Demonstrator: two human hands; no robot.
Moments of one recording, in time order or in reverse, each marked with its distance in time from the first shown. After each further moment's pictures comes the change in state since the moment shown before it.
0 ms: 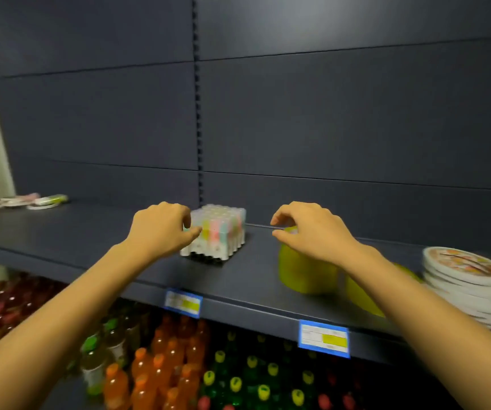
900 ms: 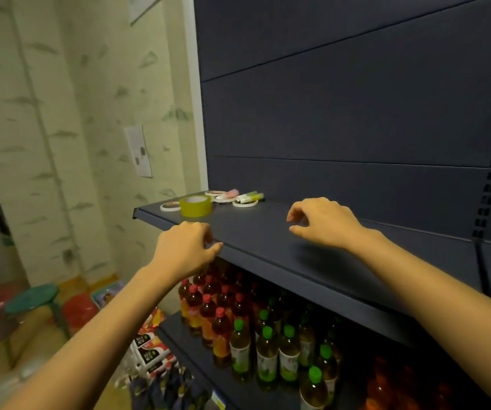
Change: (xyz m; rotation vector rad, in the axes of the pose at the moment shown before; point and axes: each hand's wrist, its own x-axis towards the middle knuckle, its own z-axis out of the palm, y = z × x) left_hand -0.057 -0.472 0.010 0.168 -0.018 -0.319; right_hand 0.250 -0.401 0.223 0.093 -0.158 -0.346
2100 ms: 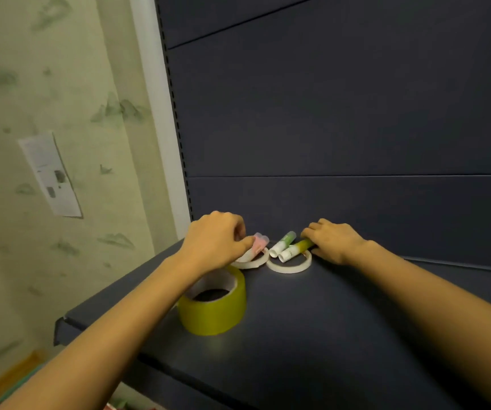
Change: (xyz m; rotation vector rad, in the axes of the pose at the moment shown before) left_hand 0.357 -0.157 0.169 -0.241 -0.023 0.382; right_hand 0.370 0.053 0.182 -0.483 -0.237 0.146
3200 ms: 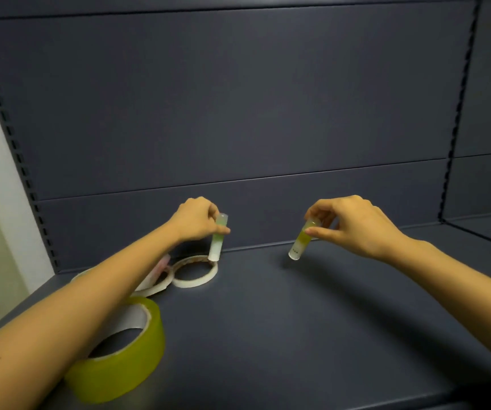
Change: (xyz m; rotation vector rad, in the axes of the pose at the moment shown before) left_hand 0.100 0.067 0.042 -0.427 -0.290 0.319; right_hand -0.183 0.024 -0.064 0.316 0.356 0.594
